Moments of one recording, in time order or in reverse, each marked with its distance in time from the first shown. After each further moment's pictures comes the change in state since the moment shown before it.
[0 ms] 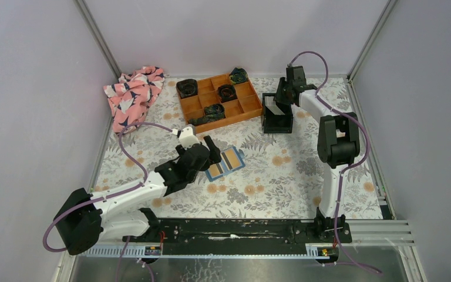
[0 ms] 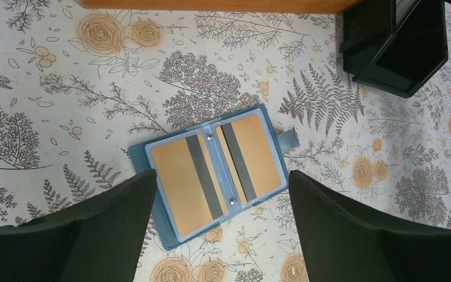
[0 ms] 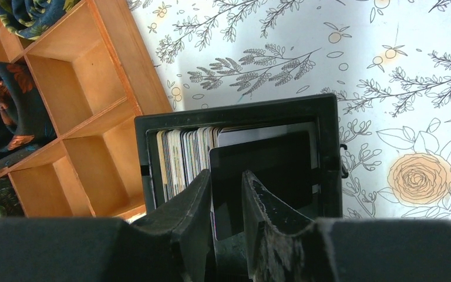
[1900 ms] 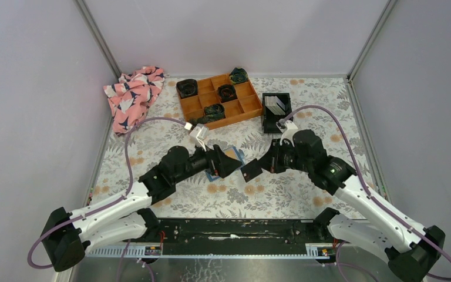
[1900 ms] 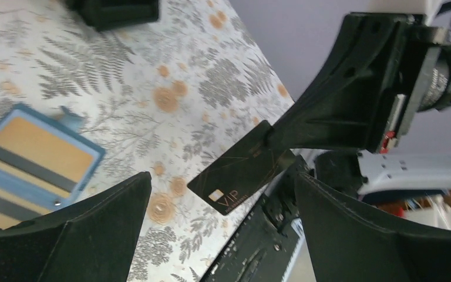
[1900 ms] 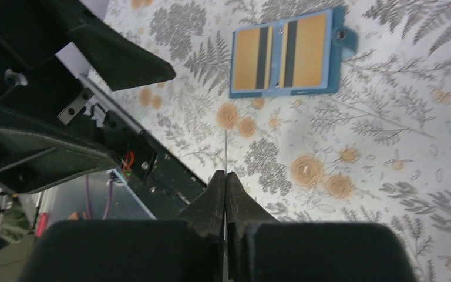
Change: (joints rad) left arm 0.000 -0.218 -0.060 0.301 0.645 0.195; right arm 0.492 -1.215 -0.861 -0.133 -0.205 0.167
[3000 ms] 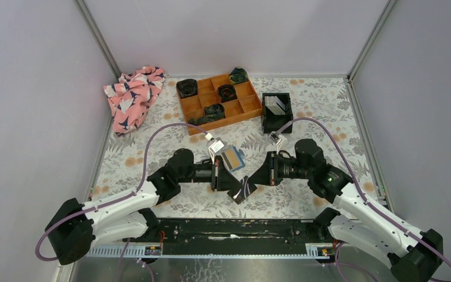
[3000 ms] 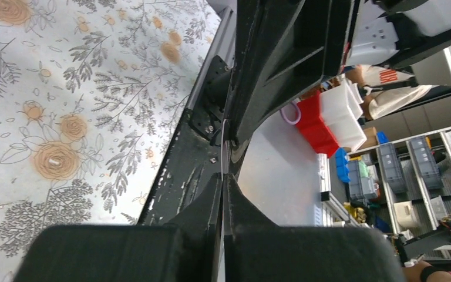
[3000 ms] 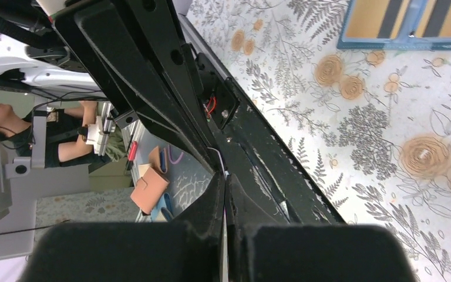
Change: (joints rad) left arm 0.000 0.116 -0.068 0.176 0.529 -0.051; right arm 0.004 -0.102 -0.195 0.212 -0.382 0.174
